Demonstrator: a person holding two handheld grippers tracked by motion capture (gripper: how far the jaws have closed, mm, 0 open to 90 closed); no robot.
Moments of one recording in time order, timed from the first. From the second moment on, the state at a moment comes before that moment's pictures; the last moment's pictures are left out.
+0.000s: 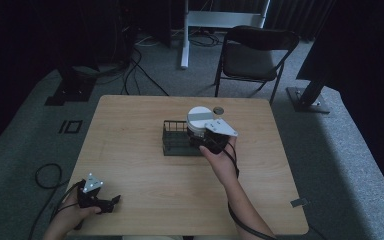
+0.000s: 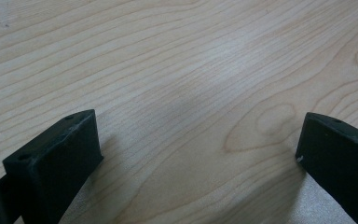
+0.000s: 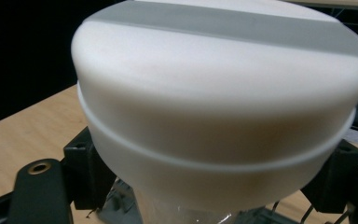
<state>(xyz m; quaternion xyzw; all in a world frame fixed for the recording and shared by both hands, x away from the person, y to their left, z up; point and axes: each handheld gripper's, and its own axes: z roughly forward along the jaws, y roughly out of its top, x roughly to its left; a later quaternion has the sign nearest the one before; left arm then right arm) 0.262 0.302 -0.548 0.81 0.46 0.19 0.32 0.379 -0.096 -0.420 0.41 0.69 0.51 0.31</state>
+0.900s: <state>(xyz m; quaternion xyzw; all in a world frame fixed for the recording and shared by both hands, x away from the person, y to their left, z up) 0.262 0.302 -0.548 0.81 0.46 0.19 0.32 0.423 -0.069 -0.446 0.51 0.67 0.44 0.33</state>
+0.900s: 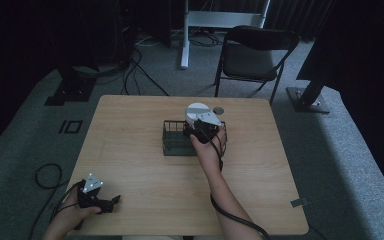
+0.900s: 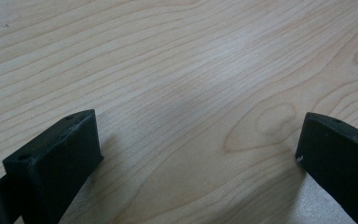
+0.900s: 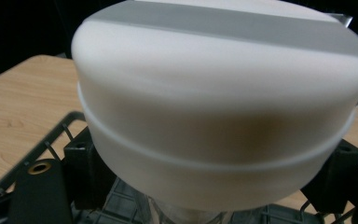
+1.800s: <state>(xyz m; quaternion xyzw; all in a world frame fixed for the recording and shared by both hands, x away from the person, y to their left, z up) 0.261 0.302 -0.548 0.81 0.46 0.19 0.32 0.427 -0.061 -0.471 0.52 0.67 0.41 0.32</state>
